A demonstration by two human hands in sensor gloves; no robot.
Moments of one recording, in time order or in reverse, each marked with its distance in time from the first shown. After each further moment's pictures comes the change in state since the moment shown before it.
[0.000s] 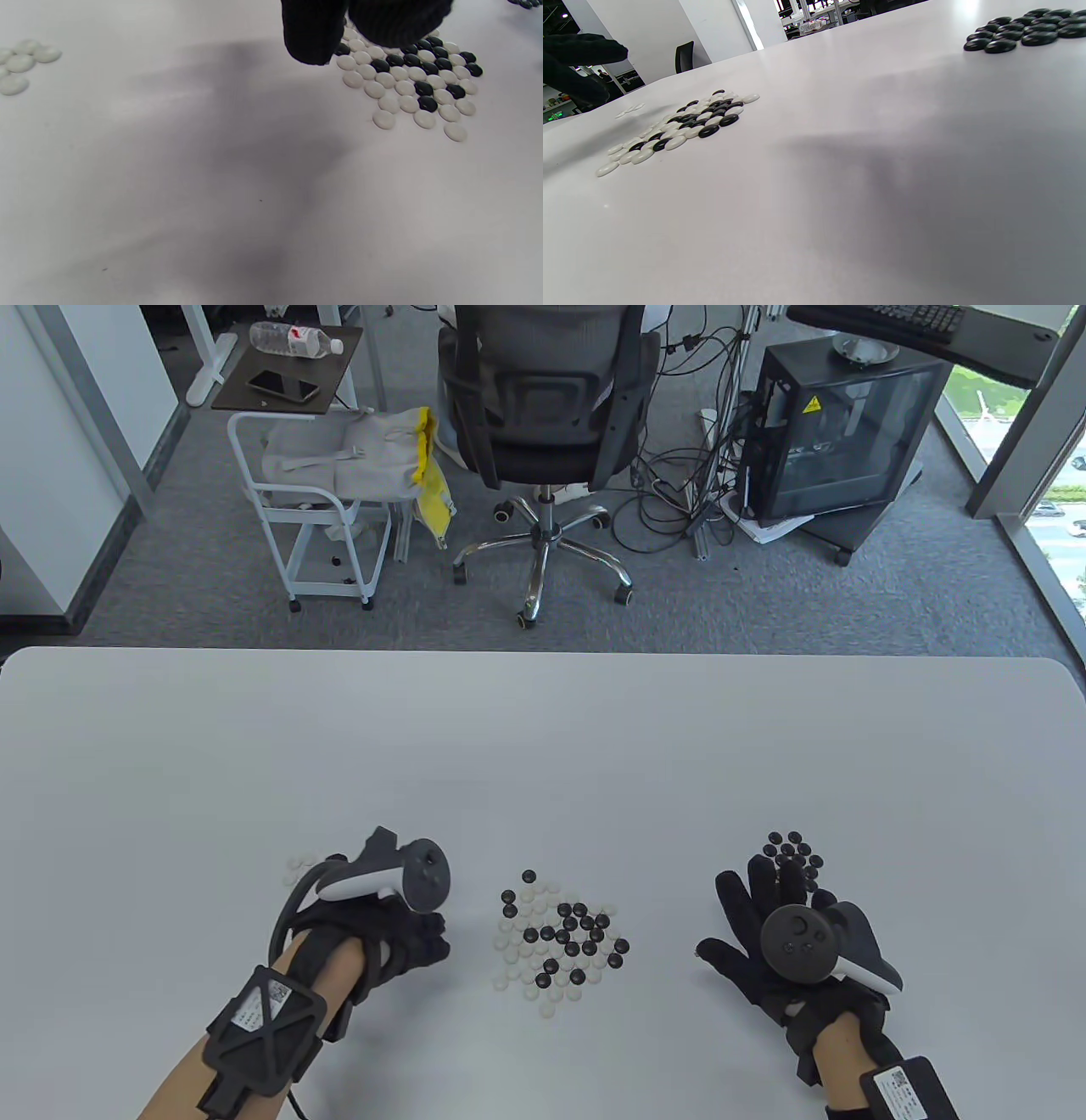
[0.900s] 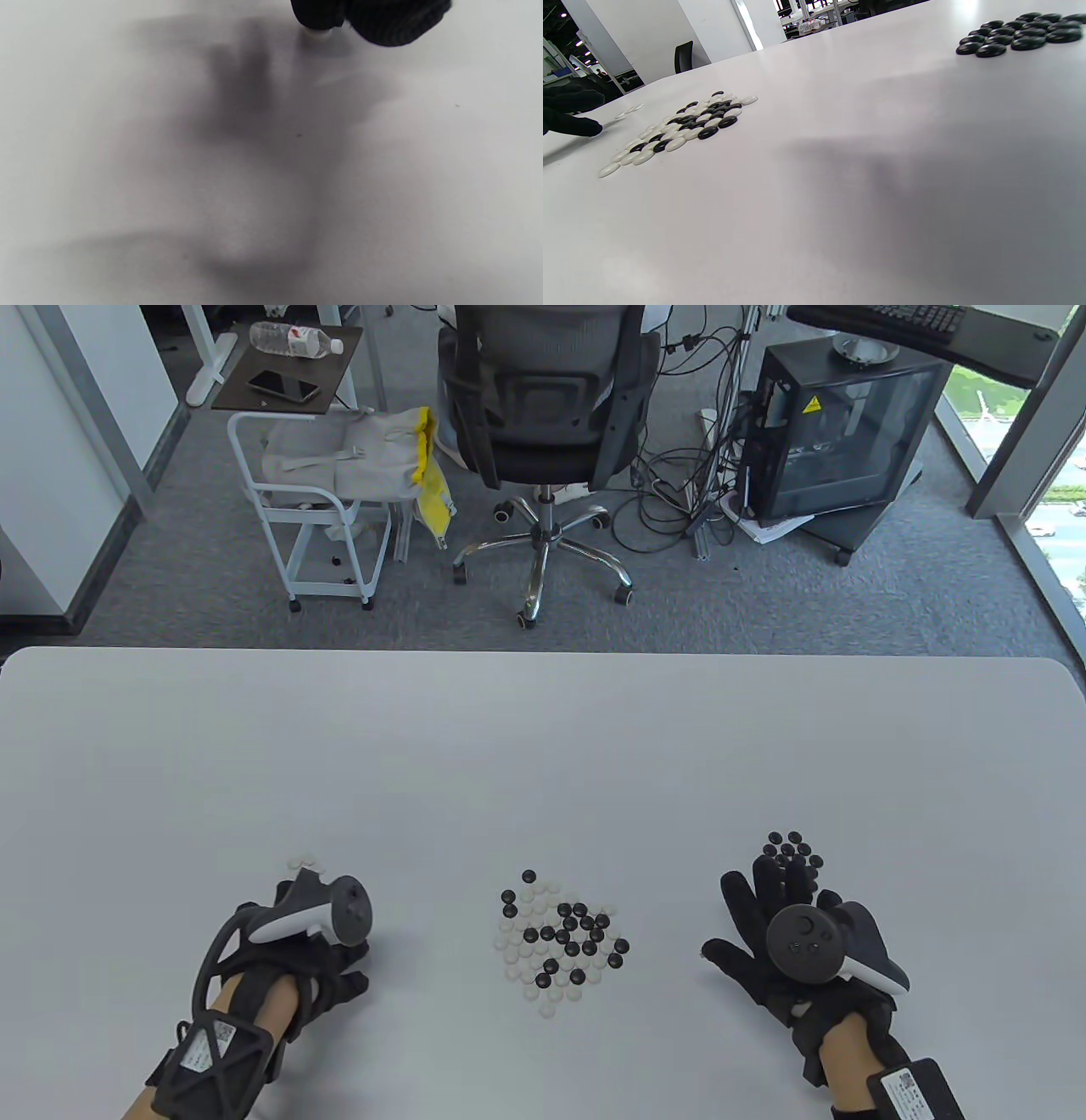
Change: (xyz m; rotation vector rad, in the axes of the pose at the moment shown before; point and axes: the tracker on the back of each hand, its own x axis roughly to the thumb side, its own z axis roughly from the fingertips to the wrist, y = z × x) left_hand -0.111 -0.065 0.013 -0.071 0.286 0.195; right_hand -0.003 -0.002 0.004 0.001 0.001 -0.001
